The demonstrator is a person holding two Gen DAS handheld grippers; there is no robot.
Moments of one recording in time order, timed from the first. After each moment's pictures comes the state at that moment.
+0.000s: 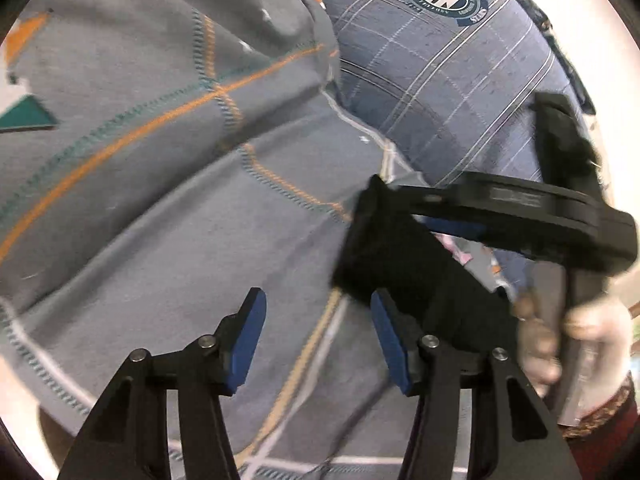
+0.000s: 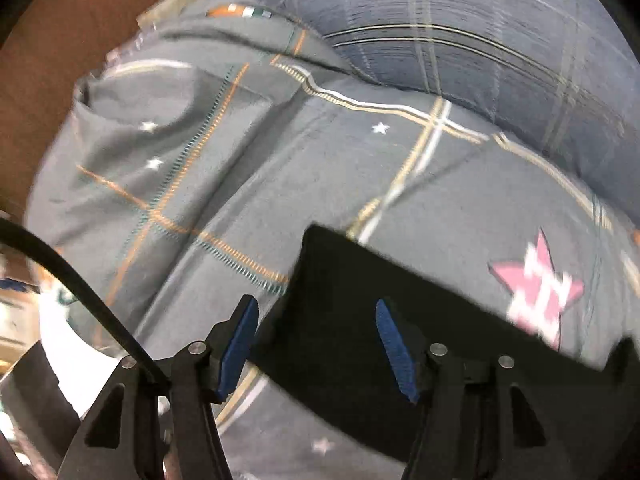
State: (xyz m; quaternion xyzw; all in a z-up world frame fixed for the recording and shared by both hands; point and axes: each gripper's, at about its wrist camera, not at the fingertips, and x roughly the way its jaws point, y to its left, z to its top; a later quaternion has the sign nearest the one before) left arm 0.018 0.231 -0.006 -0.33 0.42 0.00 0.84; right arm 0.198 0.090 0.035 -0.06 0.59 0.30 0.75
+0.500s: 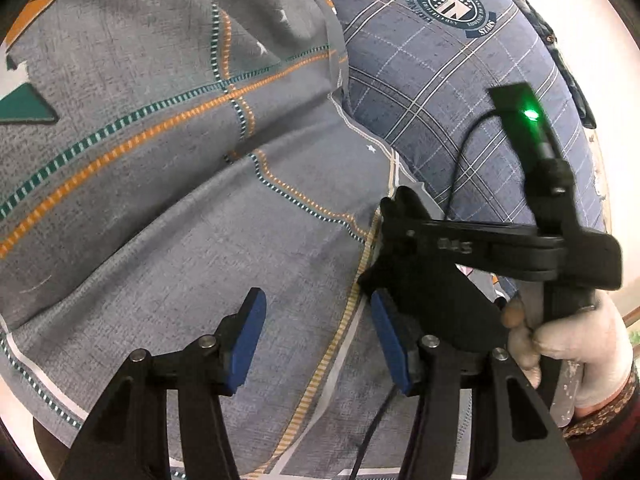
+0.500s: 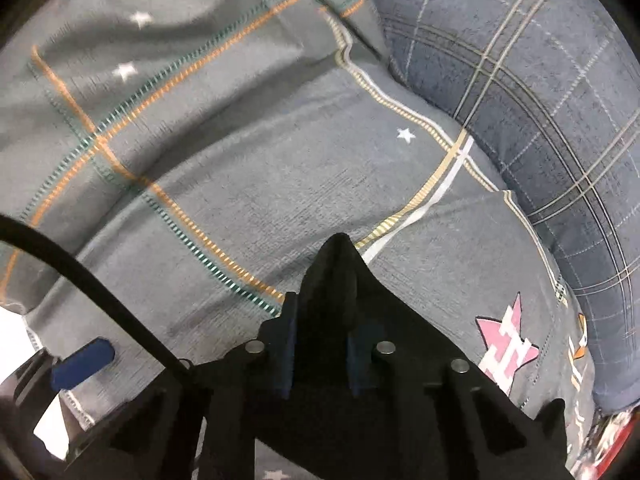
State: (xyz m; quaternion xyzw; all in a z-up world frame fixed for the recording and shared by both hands) left arm 0.018 0.245 -0.013 -0.34 0.41 0.00 0.85; right arm 0.181 0.137 0.012 -0.25 0.56 0.26 0.75
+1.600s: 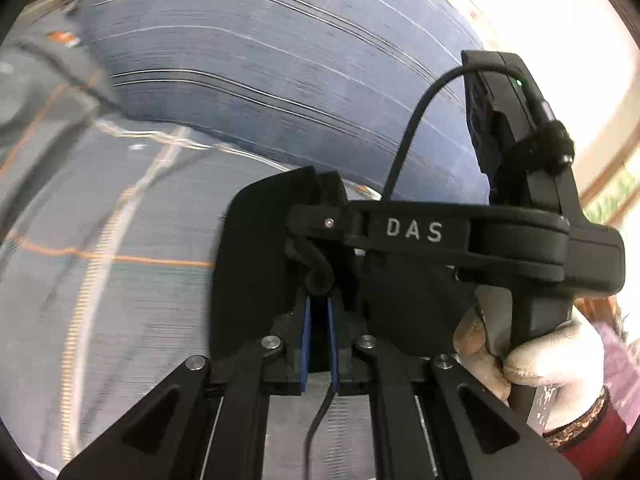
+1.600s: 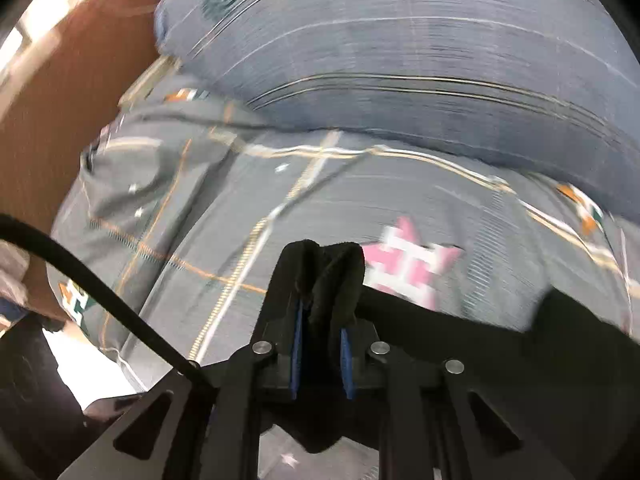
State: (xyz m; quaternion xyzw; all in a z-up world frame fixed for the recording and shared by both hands) left arm 0.086 0.046 0.061 -0.19 0.42 -0.18 0.87; right arm 0.193 -0.071 0.073 0.05 0.54 0.27 0.80
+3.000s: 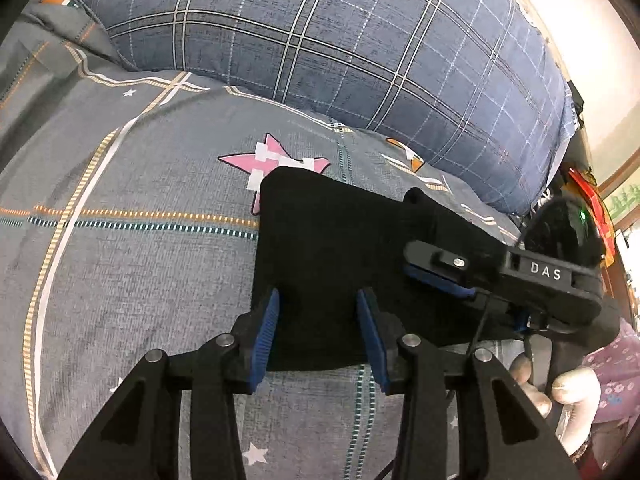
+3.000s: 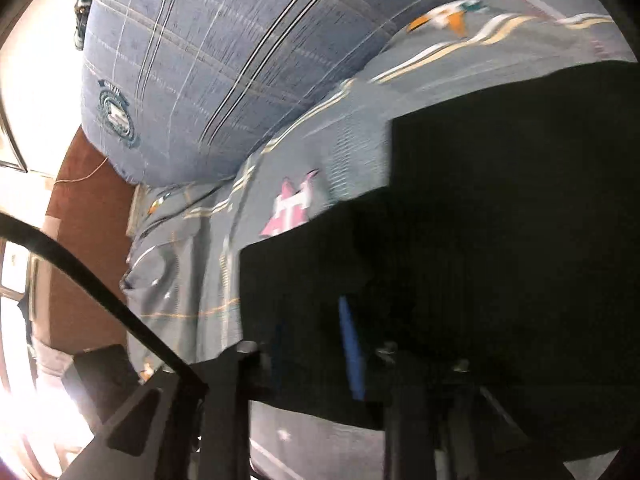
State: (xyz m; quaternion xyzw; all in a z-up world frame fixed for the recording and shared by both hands) left arm 0.103 0.033 0.006 -0.18 0.47 -0.15 0.85; right arm 0.162 -0.223 -0.019 0.35 0.54 0.22 0.73
